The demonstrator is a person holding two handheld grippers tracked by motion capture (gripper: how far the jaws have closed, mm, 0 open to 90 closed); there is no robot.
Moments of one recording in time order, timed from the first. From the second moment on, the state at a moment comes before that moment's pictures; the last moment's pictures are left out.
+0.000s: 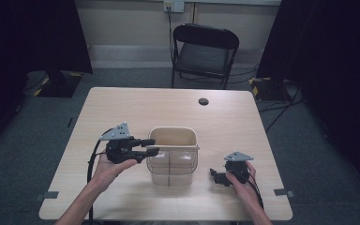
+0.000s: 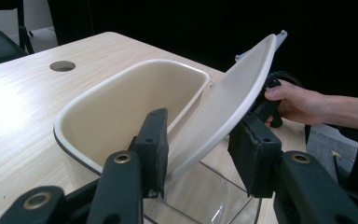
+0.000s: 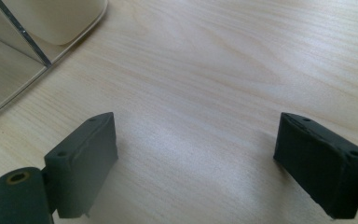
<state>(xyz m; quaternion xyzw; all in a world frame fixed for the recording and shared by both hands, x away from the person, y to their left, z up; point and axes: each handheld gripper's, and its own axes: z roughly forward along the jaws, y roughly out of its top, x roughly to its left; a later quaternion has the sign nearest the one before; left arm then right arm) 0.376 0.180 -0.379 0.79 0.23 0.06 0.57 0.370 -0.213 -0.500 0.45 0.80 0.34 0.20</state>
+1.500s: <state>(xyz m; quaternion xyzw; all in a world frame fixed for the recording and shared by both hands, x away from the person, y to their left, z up) 0.393 0.179 -0.381 0.79 0.24 0.05 0.56 0.370 -0.213 -0.501 0.45 0.80 0.34 0.20</state>
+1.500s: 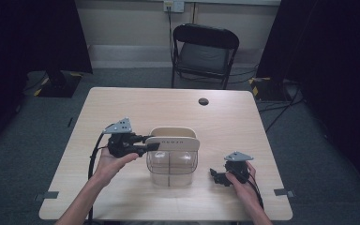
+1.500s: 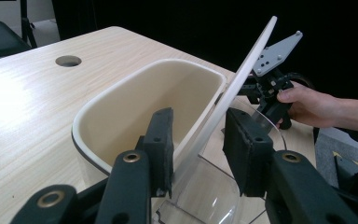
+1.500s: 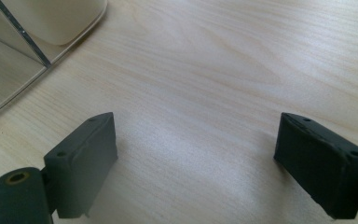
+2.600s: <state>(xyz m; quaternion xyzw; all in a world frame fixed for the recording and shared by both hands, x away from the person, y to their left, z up) 0.394 0.179 -0.381 0.79 0.24 0.05 0.56 0.370 -0.213 -0.501 0.45 0.80 0.34 0.20</state>
